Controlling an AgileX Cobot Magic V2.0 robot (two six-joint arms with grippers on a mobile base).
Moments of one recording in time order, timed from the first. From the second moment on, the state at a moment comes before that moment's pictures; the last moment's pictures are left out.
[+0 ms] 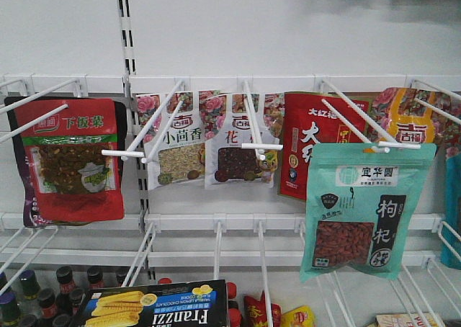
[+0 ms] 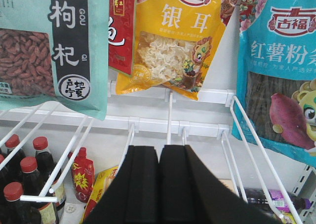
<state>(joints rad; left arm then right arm) 0.03 0.49 -0.53 -0.01 0.29 -0.03 0.00 0.42 -0.40 0.01 0.28 -0.08</state>
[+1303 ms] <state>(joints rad) -0.54 1.02 -0.39 0.05 -0.20 -1.41 0.00 0.42 -0.40 0.01 0.28 -0.08</state>
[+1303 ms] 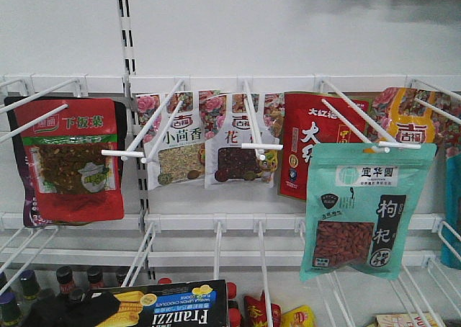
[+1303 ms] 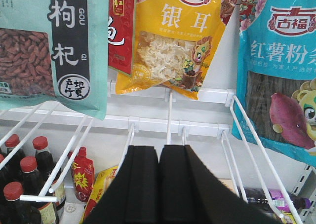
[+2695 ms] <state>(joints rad) -0.64 1.53 -0.40 -0.22 -0.77 -1.46 0.00 0.42 -0.40 0.01 0.28 -0.08</state>
